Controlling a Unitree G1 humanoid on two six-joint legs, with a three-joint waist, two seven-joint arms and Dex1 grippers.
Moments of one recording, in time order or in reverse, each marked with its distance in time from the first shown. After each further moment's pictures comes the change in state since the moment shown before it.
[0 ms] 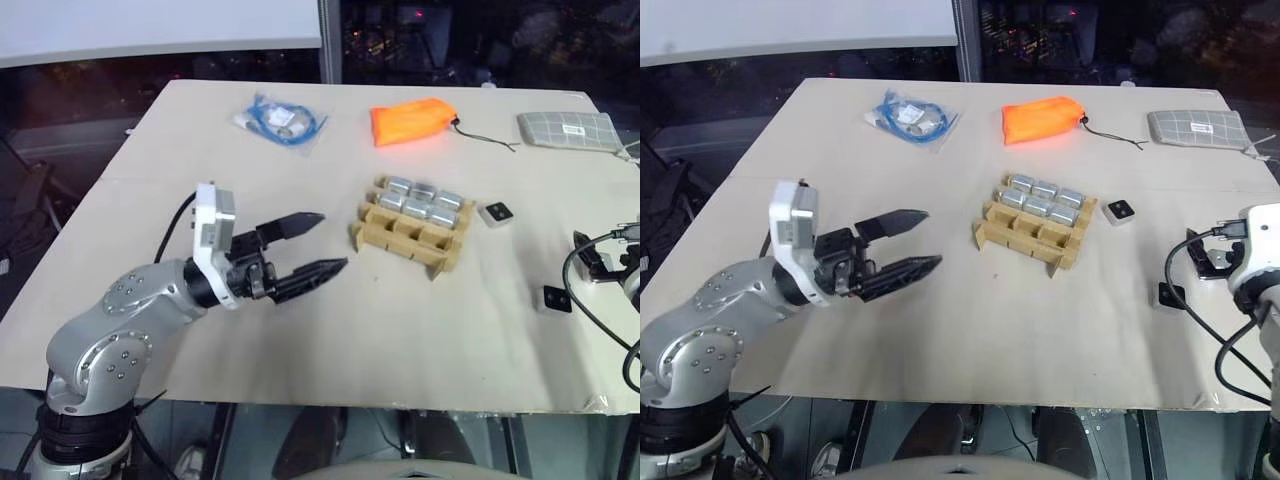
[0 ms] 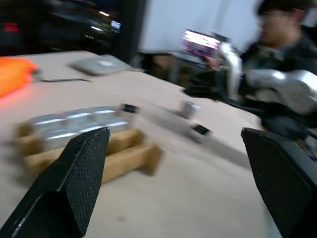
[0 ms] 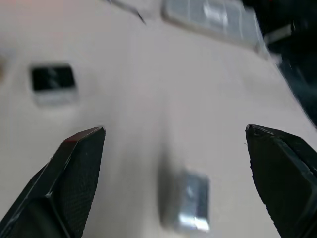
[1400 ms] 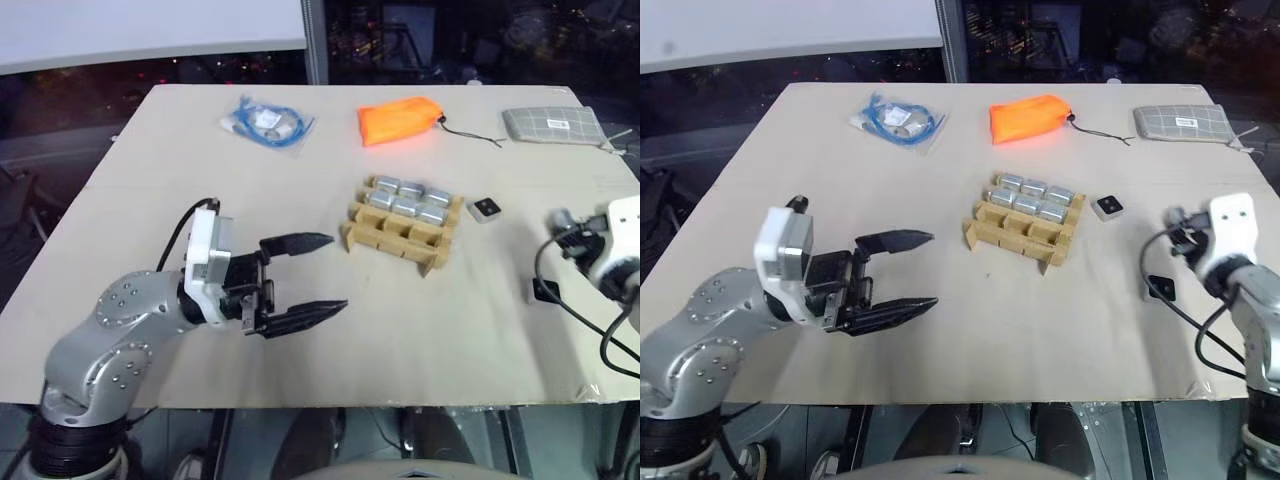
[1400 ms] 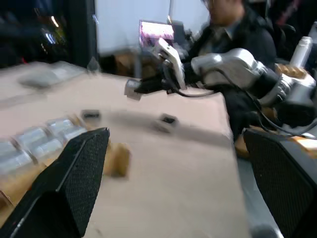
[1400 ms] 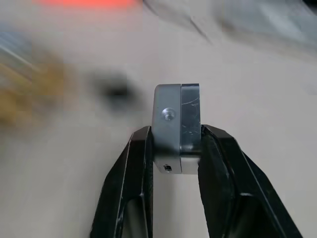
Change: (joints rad) left arm 0.084 -0.033 -0.016 0.034 0.127 -0.243 -0.207; right arm -0.303 0.071 0.266 0.037 0.078 -0.133 0.186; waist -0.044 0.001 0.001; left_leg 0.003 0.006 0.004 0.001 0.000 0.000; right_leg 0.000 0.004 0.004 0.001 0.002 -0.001
